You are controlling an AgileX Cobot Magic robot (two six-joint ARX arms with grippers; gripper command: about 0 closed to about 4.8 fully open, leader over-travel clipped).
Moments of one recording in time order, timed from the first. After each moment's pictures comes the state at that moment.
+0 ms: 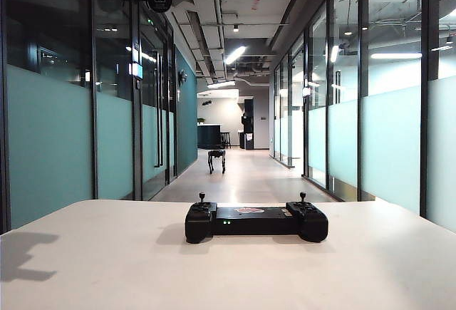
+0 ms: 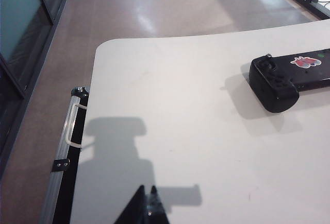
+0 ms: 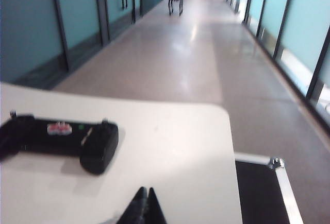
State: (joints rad) left arm -0.28 0.30 0.16 -0.15 -0.15 0.05; right arm 0.20 0.00 0.01 -0.01 0.07 -0.03
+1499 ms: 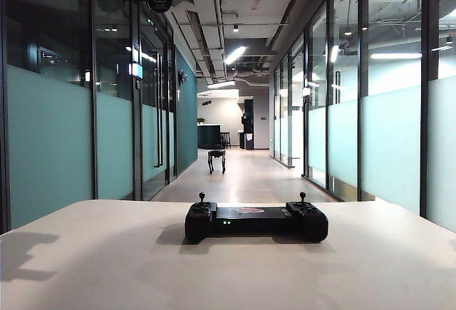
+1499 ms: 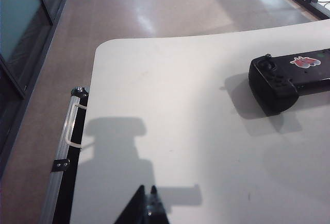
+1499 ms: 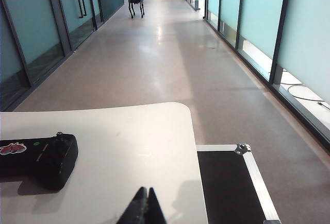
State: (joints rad) left arm -0.28 0.30 0.16 -0.15 -0.15 0.05; right arm 0.02 0.00 0.01 -0.02 0.04 0.04
